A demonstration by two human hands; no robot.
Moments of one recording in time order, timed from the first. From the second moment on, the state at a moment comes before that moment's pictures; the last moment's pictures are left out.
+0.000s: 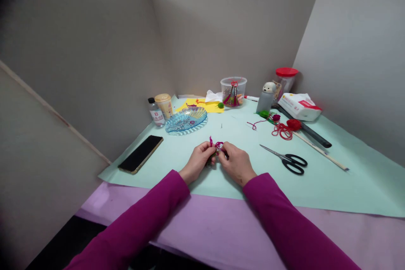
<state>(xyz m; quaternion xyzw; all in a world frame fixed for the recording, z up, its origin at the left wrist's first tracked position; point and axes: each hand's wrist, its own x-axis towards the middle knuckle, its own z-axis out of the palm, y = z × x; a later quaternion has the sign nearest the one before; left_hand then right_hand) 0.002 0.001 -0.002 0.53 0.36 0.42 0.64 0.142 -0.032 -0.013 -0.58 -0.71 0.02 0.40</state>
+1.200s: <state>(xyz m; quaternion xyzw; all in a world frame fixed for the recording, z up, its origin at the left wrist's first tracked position) -0.002 0.002 -0.007 0.53 0.35 0.42 0.64 0.151 -0.028 -0.006 -0.64 -0.52 0.05 0.56</state>
